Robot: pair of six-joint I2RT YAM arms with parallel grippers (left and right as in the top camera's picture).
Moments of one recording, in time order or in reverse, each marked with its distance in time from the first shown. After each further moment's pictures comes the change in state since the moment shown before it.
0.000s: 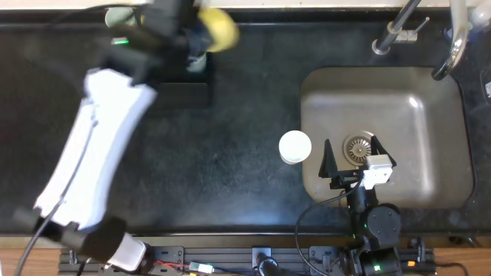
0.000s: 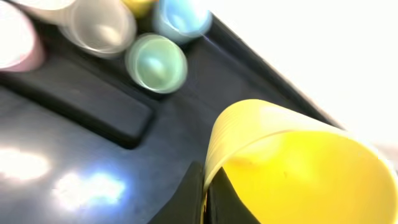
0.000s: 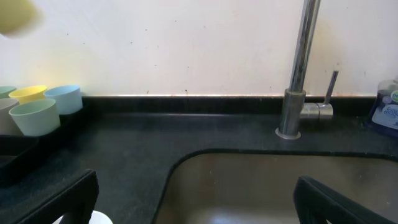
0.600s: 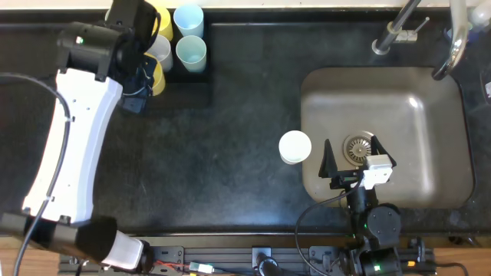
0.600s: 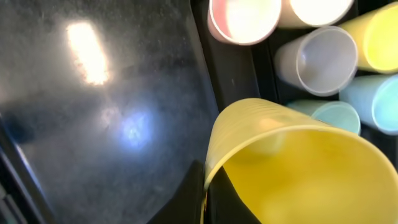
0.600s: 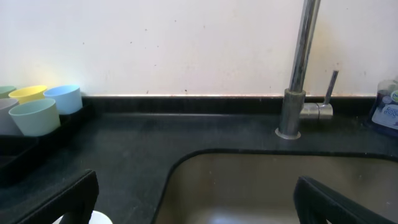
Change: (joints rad) left arm 0.169 -0.025 -0.109 -0.372 -0.126 -0.552; right arm 0.000 0.000 0.000 0.001 0.000 0.000
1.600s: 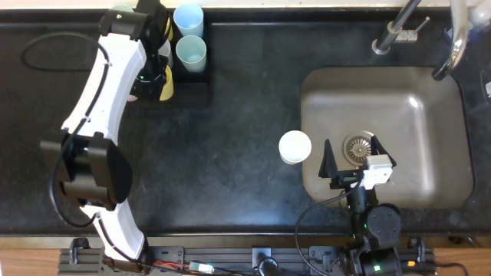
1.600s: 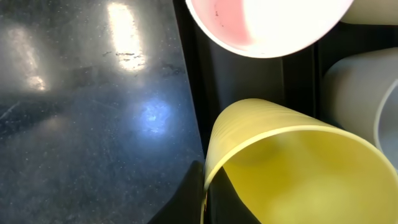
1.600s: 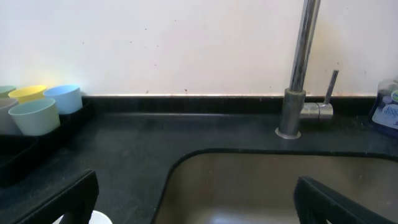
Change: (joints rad) left arm 0.058 0.312 -0.038 0.157 0.052 -0.026; right arm 0.000 0.000 0.000 -0.001 0.000 0.000
